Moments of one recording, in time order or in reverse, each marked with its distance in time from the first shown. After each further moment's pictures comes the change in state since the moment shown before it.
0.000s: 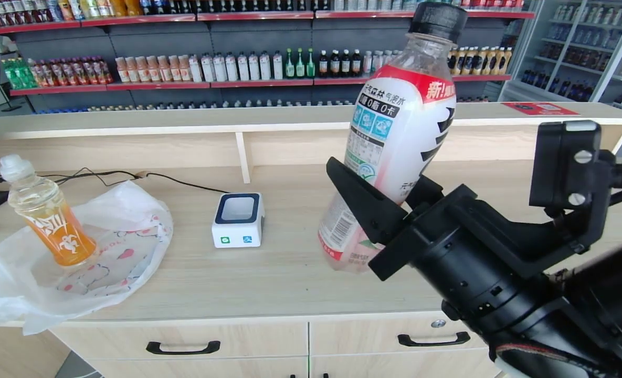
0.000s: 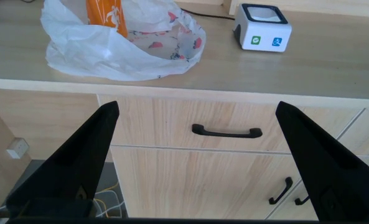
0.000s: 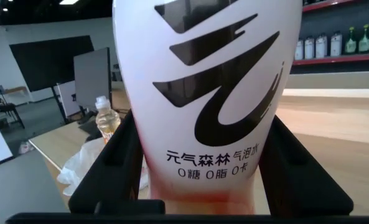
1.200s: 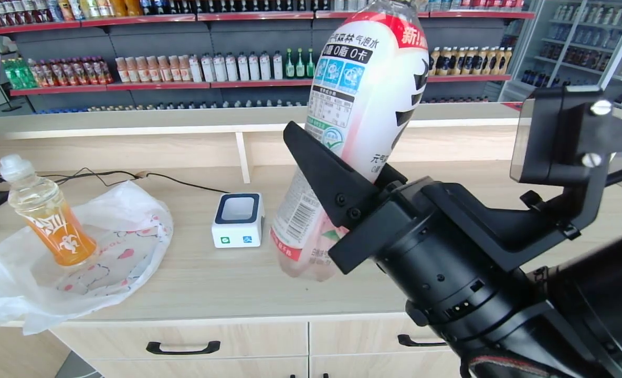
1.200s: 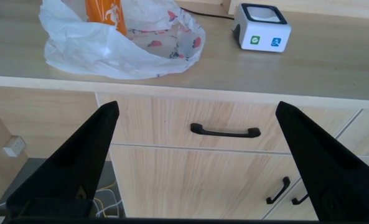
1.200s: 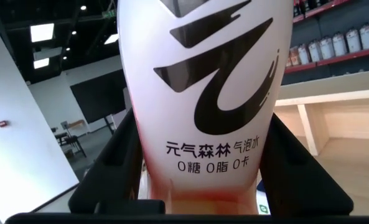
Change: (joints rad) left arm 0.001 0.000 0.000 0.004 0.000 -0.021; right arm 0.094 0.053 -0.137 0.001 -0.039 0.162
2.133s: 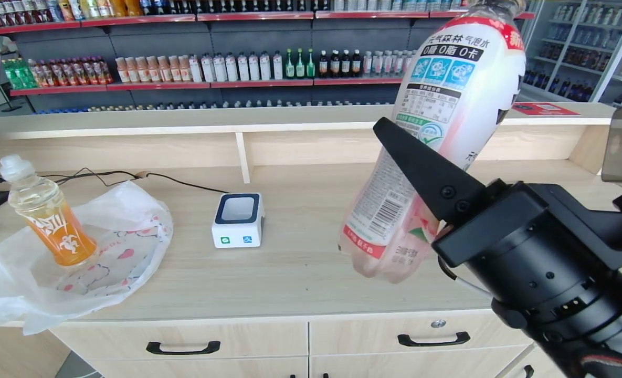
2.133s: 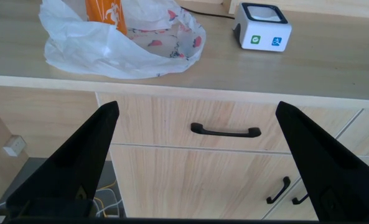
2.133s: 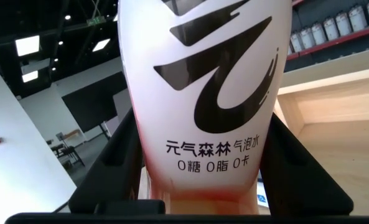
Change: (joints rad) left arm 0.000 0.000 0.000 0.001 0.000 0.000; right arm -0.079 -0.158 0.176 -0.001 -0.005 0.092
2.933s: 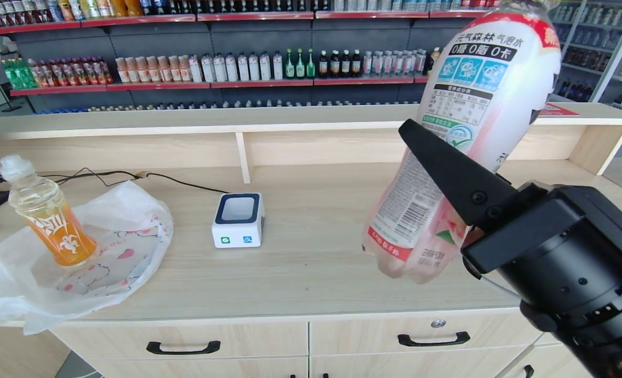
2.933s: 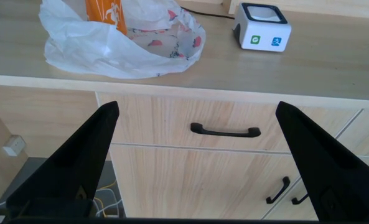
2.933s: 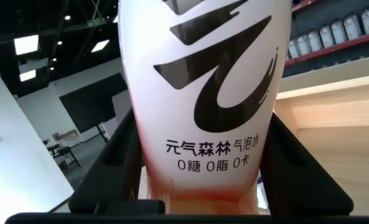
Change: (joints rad) left arm 0.000 0.000 0.000 0.000 0.000 -0.001; right arm -0.031 -0.048 0.054 -0.001 0.016 -0.073
